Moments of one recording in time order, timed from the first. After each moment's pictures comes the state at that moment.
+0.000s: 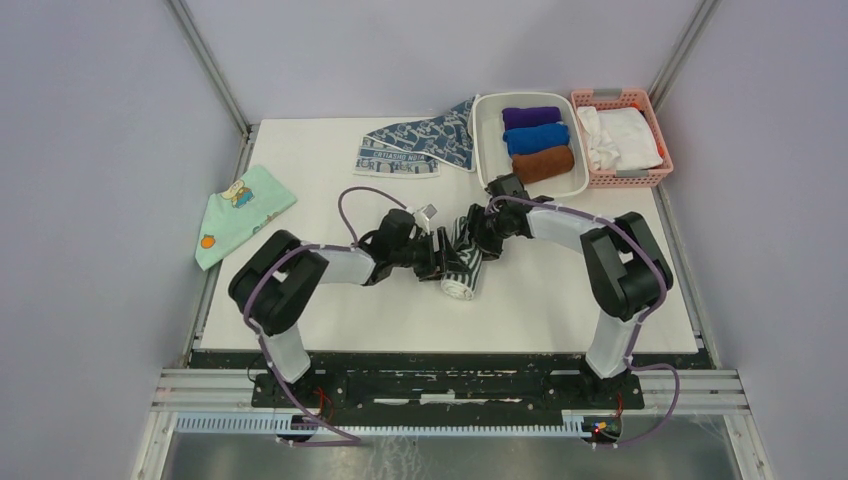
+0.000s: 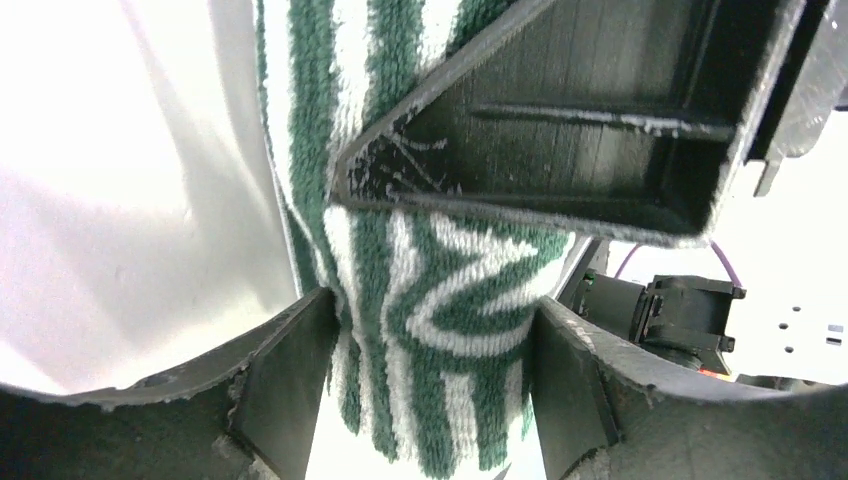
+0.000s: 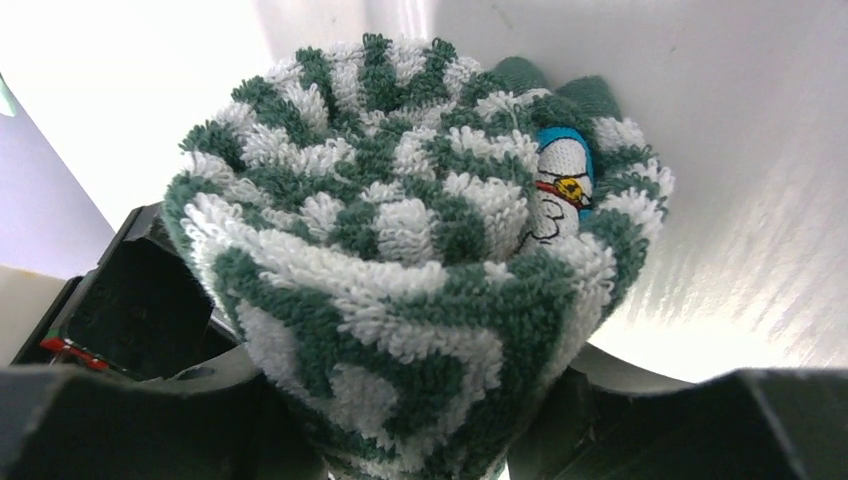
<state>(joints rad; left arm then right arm) -0.65 1.82 0.80 0.41 0.57 -0.85 0.44 1.84 1.11 -0.32 -0.41 0.75</state>
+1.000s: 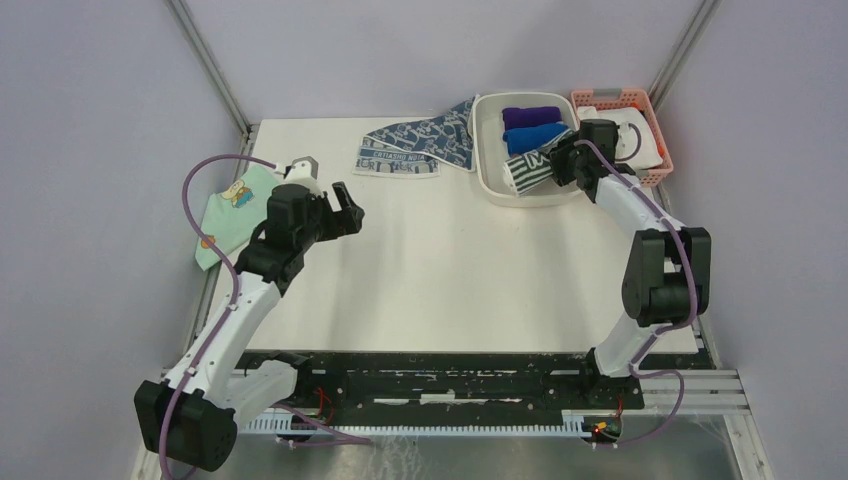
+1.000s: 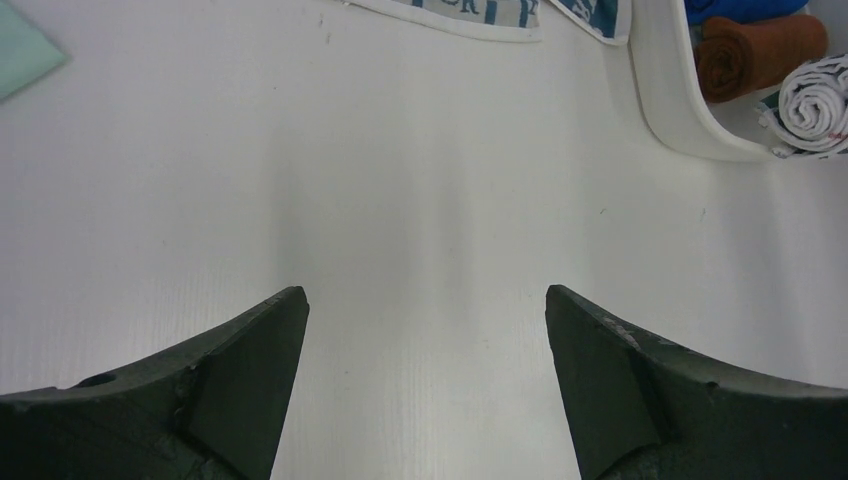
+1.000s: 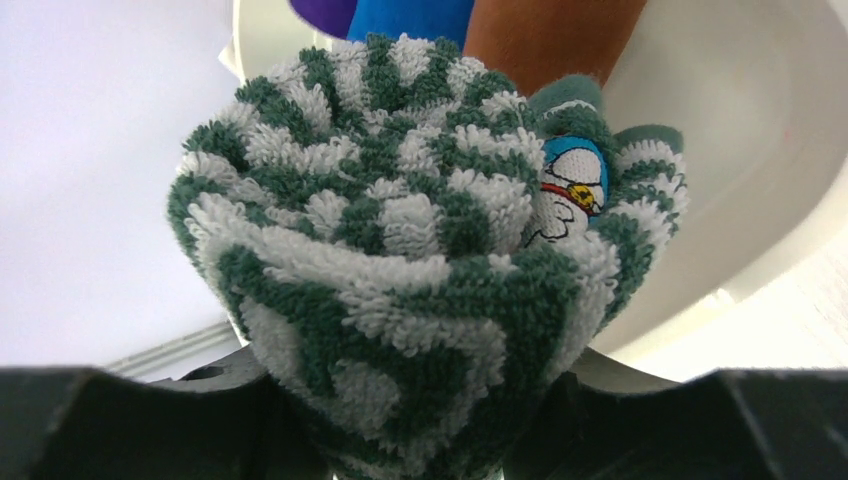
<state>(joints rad) -0.27 0.99 0.86 -0.34 -0.03 -0.39 0.05 1.71 1.28 -0.19 -0.02 1.10</state>
